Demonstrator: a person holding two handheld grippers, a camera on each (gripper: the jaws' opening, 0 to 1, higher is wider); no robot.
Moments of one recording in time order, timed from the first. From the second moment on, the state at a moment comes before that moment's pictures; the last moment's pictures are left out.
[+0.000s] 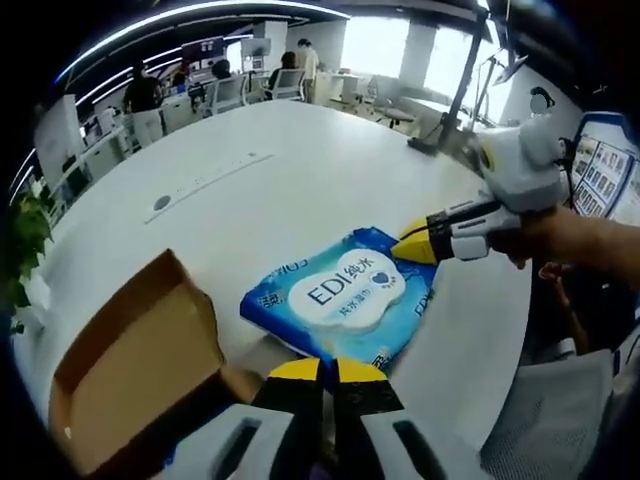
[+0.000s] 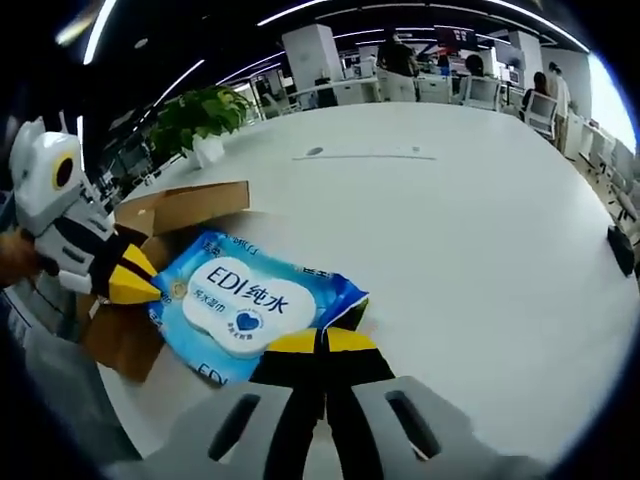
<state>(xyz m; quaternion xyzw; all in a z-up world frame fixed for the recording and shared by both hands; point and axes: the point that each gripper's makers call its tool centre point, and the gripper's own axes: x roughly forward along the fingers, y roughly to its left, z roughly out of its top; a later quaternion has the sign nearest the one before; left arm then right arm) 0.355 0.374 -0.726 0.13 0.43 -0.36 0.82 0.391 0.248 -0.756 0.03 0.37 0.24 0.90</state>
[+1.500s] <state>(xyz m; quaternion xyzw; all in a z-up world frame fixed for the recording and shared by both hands) 0.334 0.407 -0.677 0.10 0.38 -0.36 0.85 0.366 0.235 -0.721 0.01 0.36 0.23 0.90</state>
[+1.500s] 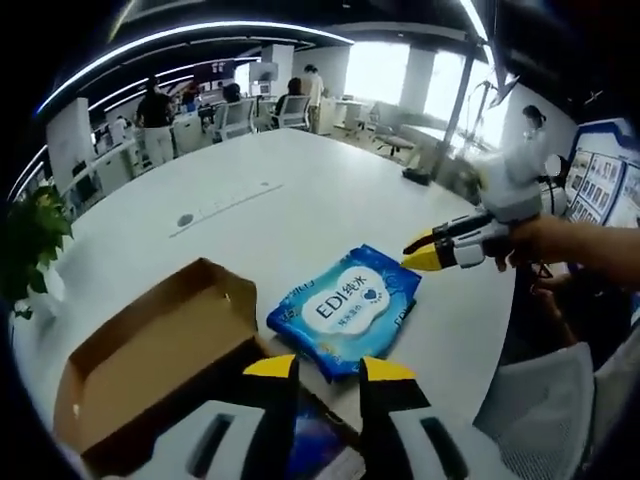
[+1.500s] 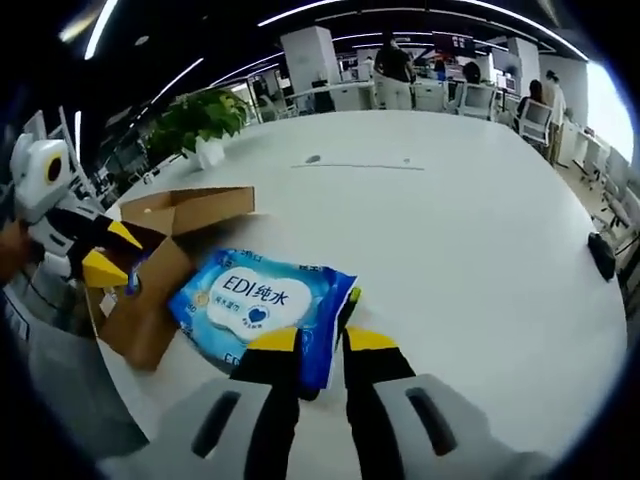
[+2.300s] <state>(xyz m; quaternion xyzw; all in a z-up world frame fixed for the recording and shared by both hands) 0.319 0.481 -0.679 0.10 0.38 -0.35 0.85 0.350 0.282 -0.652 -0.06 0.33 0.31 0.89</state>
